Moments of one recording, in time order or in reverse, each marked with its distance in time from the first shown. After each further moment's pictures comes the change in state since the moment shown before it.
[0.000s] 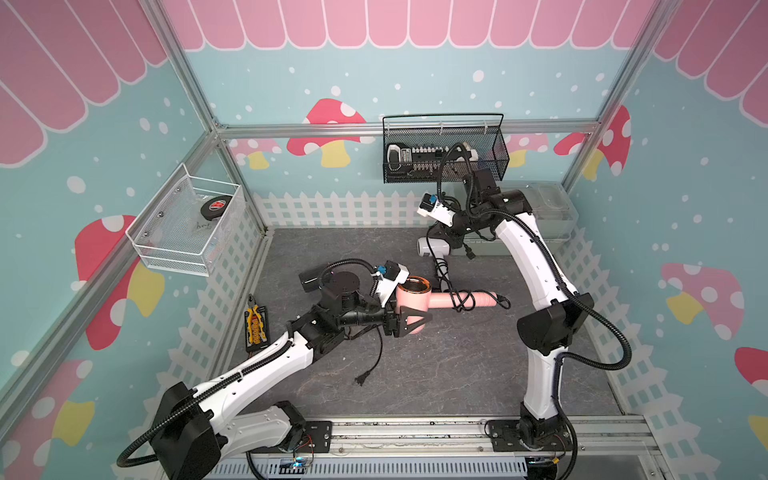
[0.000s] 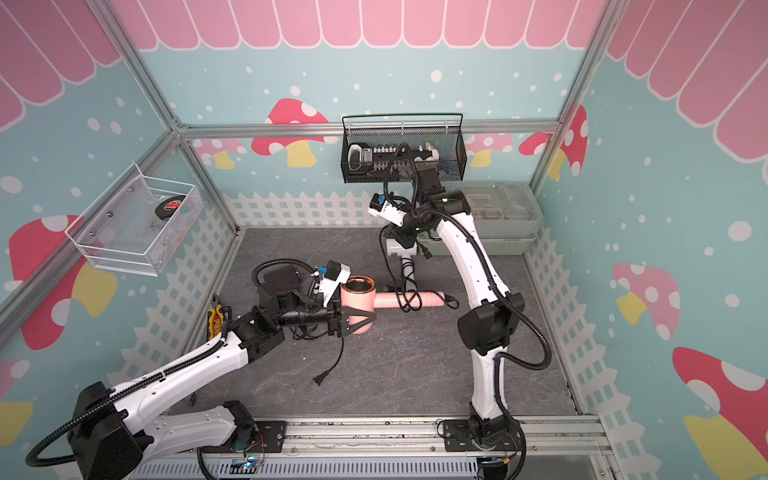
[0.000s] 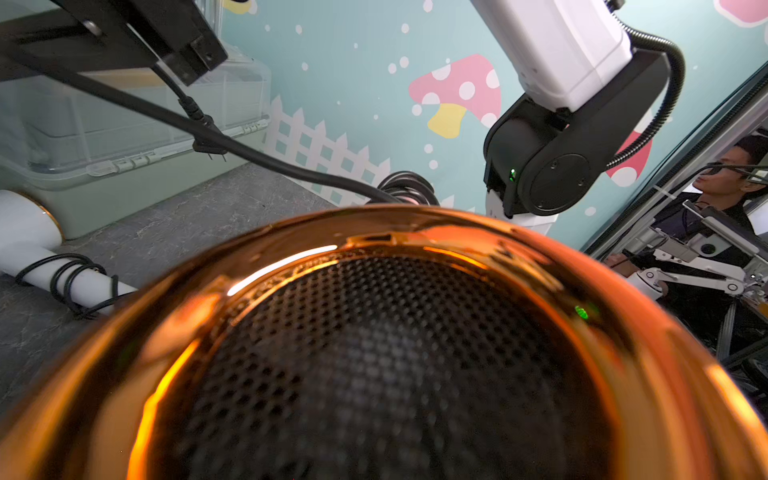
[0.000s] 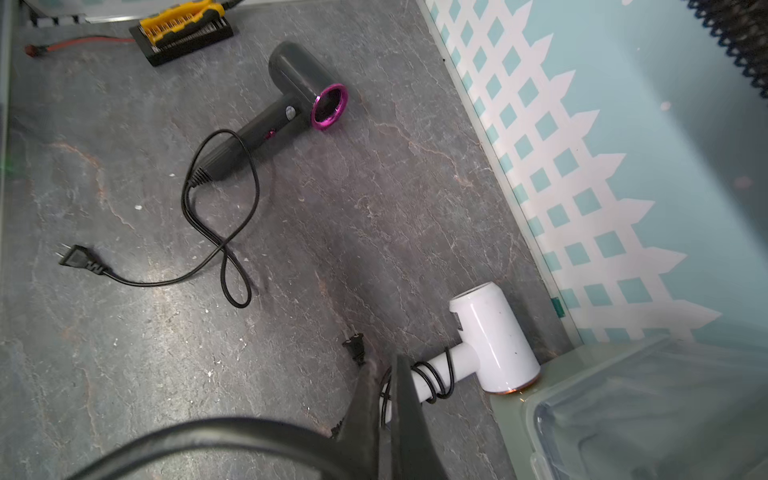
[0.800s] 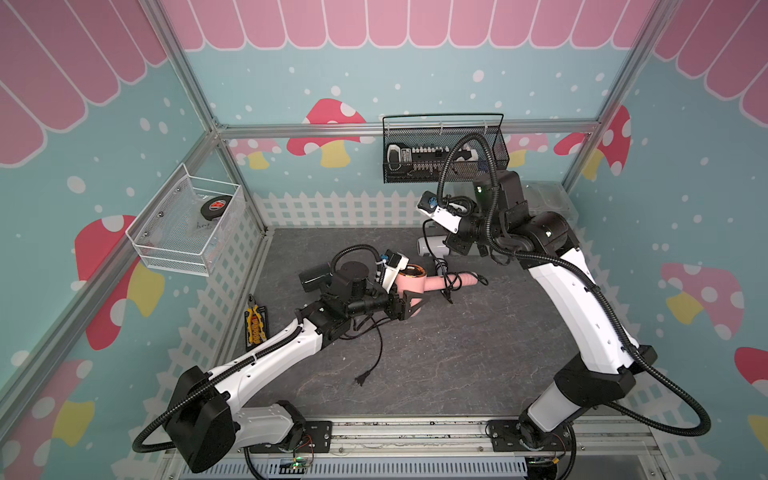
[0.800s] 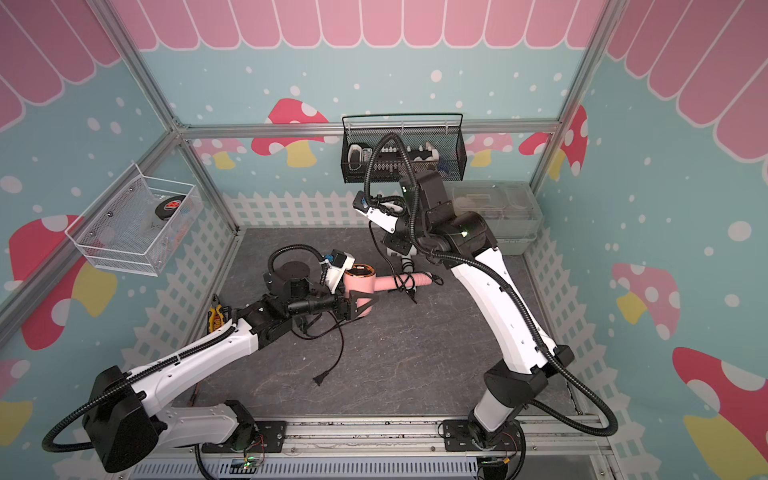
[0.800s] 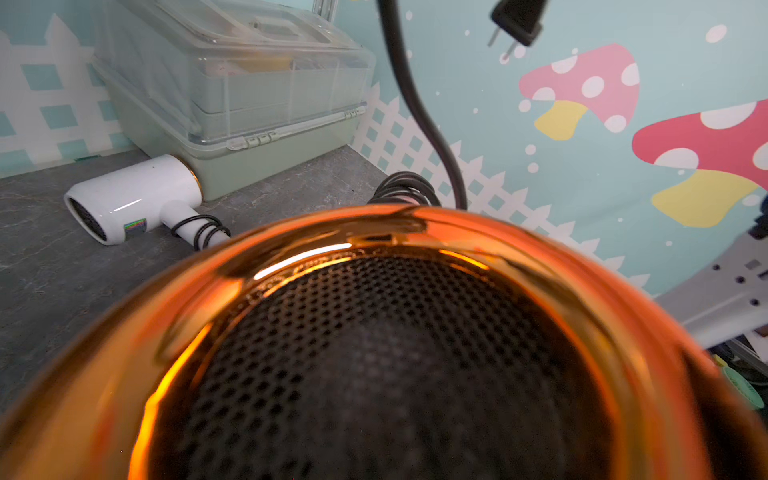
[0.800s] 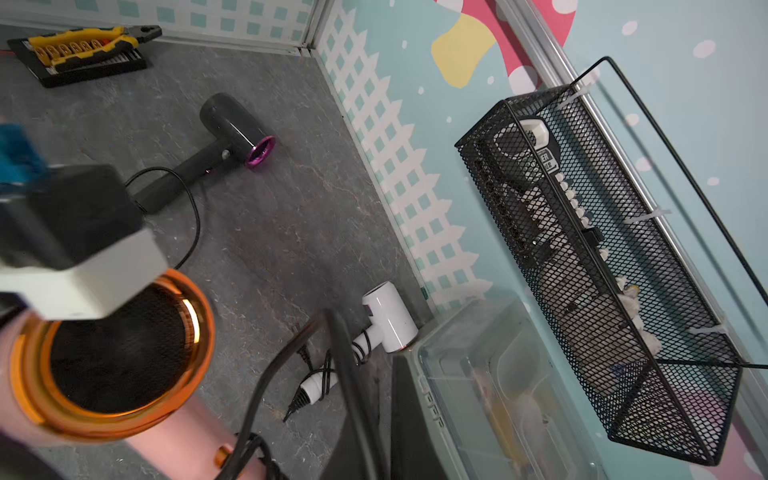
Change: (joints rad) left arm 0.026 0.099 0.080 -0.129 -0.199 0.057; right arm 0.258 -0.365 -0.142 0.137 0.505 0.101
